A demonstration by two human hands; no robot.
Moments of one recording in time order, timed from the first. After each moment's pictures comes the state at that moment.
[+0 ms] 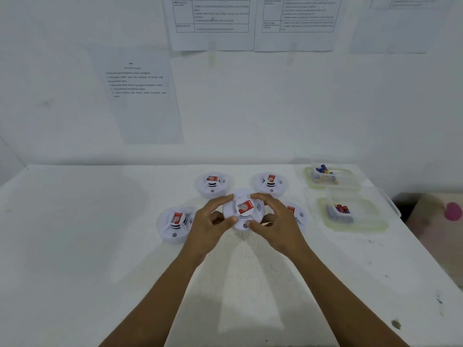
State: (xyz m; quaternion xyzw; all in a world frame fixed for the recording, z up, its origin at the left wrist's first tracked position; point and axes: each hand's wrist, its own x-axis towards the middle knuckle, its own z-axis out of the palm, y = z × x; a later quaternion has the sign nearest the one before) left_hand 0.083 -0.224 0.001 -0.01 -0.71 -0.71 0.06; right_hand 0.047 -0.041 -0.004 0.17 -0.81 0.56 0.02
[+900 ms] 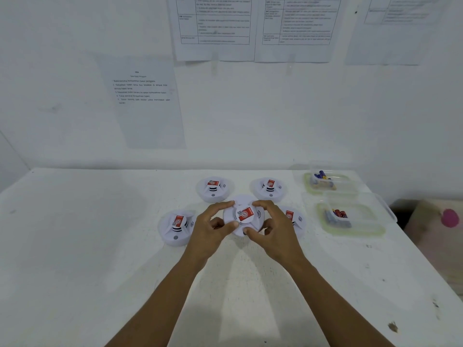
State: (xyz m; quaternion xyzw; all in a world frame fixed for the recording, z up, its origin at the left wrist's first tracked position) left_hand 0.086 -0.221 -0.001 0.00 -0.70 -0.71 0.07; right_hand 0.057 -0.045 -0.009 0.19 -0.82 0.53 0.09
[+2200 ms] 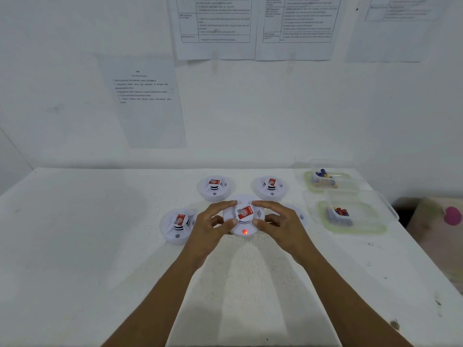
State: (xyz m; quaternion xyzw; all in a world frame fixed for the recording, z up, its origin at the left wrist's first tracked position) left_hand 0.084 -0.229 -0.007 -0.02 -0.70 -0.72 0.05; right_hand 0.055 -0.029 0.010 0.17 -0.75 0.64 -0.05
